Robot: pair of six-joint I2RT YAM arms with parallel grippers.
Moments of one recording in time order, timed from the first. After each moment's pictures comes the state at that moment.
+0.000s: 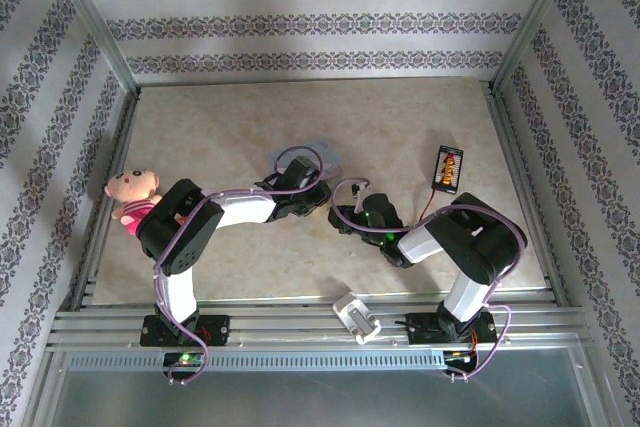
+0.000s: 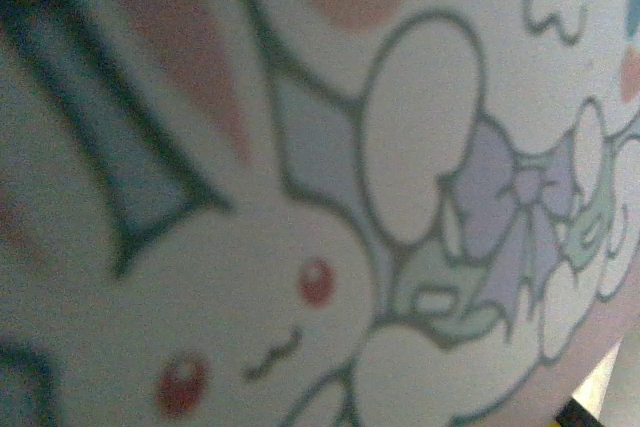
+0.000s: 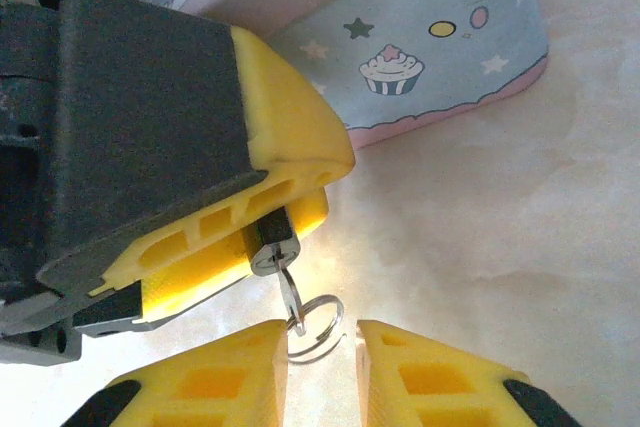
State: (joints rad) left arm -0.67 1.86 1.01 0.04 0.08 -1.26; right arm 0.65 1.73 0.40 0.85 -0.16 0.72
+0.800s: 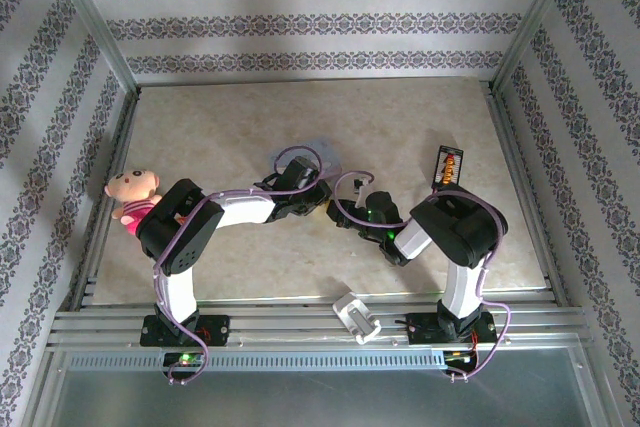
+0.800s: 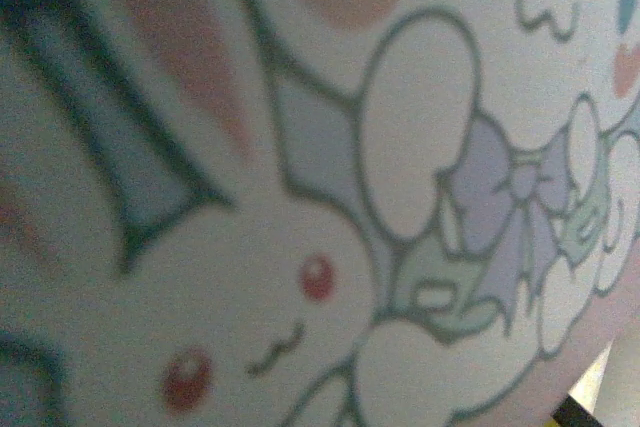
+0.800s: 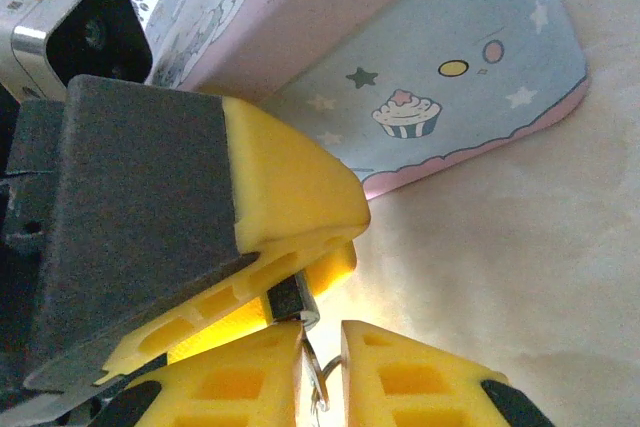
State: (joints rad) left arm -0.67 1.86 1.00 0.07 0.08 -1.26; right arm 0.61 1.87 0.42 1.09 -0.25 0.84
